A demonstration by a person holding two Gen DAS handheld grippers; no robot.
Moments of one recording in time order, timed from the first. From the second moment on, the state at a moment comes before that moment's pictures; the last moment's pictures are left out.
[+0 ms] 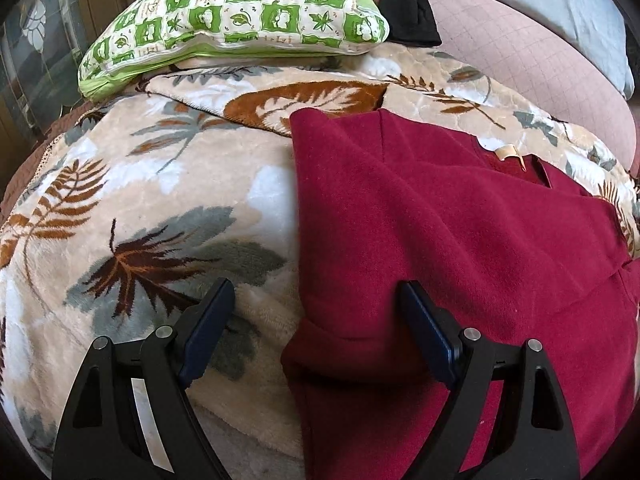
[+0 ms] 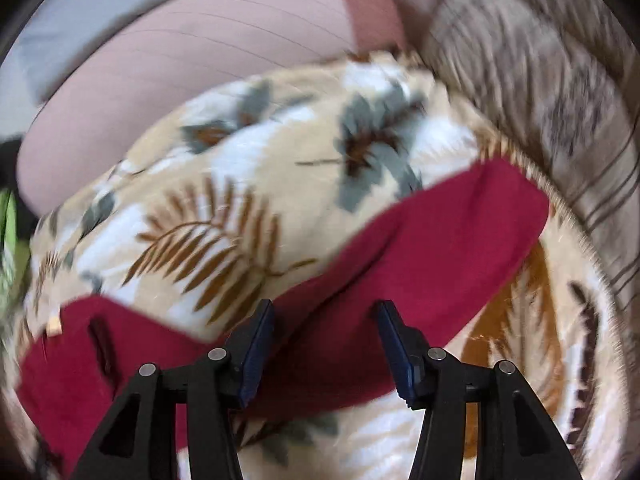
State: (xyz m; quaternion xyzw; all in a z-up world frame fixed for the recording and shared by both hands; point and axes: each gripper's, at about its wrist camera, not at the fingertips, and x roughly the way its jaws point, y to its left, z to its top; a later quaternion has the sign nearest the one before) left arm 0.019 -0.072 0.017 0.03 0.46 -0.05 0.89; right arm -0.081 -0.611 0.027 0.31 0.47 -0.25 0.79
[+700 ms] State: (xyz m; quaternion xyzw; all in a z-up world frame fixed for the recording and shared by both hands) left arm 0.018 -0.071 0.015 0.02 0.46 -0.05 0.89; right arm -0.231 -0.633 0.043 0.34 0.41 -0.24 0.81
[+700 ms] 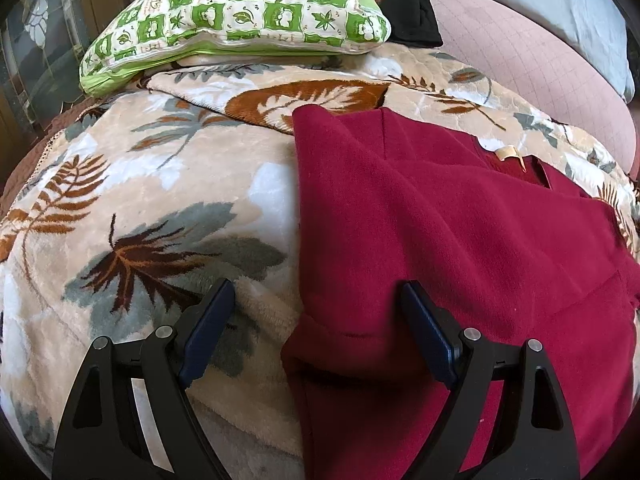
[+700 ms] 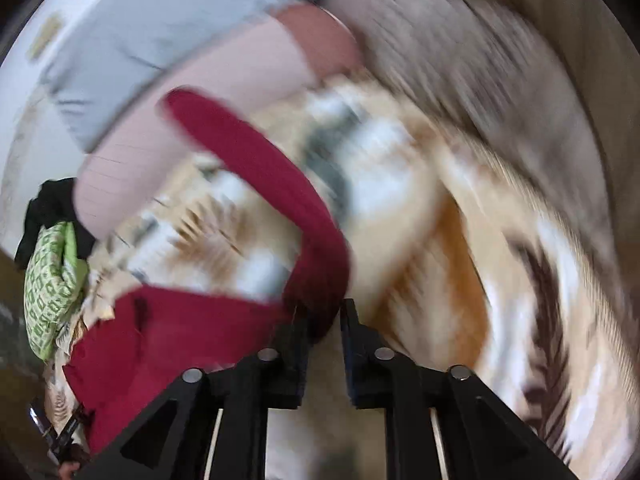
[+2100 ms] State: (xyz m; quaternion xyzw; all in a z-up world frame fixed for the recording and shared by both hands) left arm 0.016 0.009 0.068 -0.08 0.40 -0.02 0.91; right arm -0.037 -0.347 0.257 0.13 0.24 0.19 0.94
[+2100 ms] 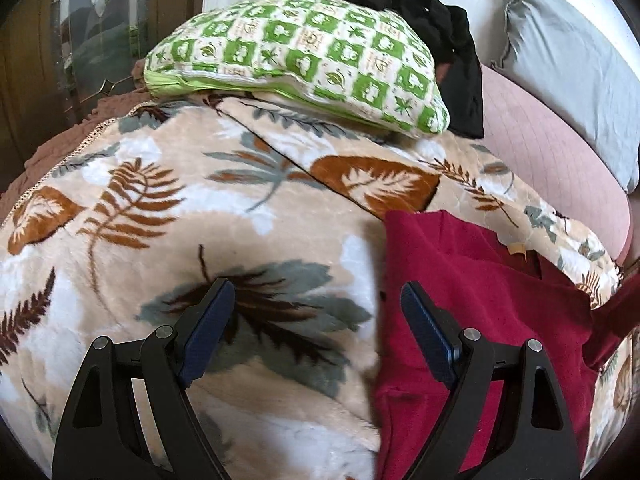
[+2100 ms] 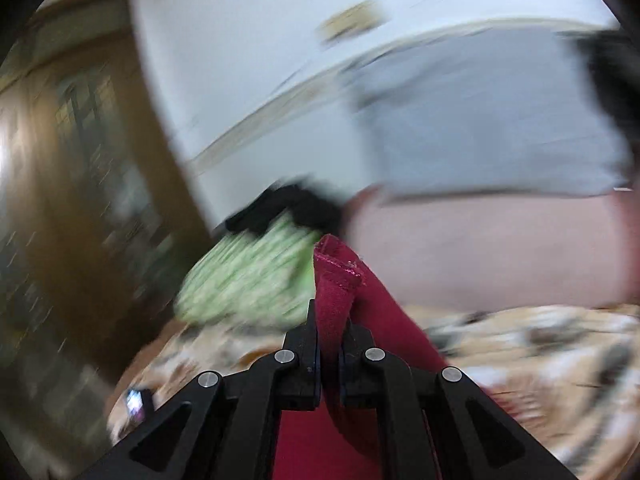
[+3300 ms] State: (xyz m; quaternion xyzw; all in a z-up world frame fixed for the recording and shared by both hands) left arm 0.018 -0.045 0.039 -0.05 0.43 -0.07 0.90; right arm -0.108 -0.397 0.055 0.04 0.46 0.02 0.89
